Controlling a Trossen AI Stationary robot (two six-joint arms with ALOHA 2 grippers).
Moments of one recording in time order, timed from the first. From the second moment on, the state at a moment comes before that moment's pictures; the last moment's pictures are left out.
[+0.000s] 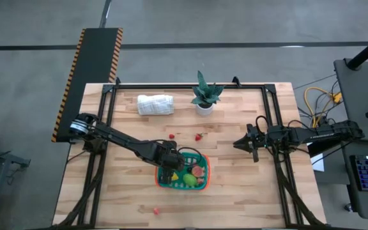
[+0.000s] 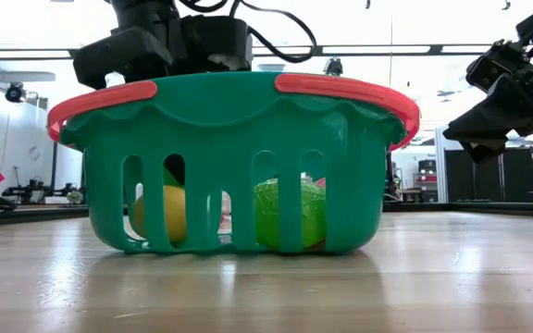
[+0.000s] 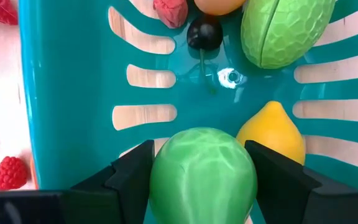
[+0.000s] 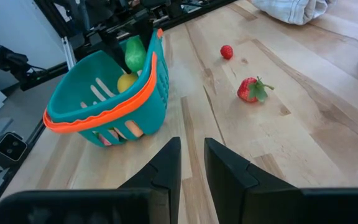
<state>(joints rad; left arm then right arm) -0.28 1.78 1.27 -0.69 -0.13 -0.15 0.07 0.32 0.01 0.01 0.00 0.39</state>
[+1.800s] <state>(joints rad) -0.61 1.49 1.37 -0.68 -0.16 -0.18 0.07 0.32 0.01 0.01 0.00 0.39</state>
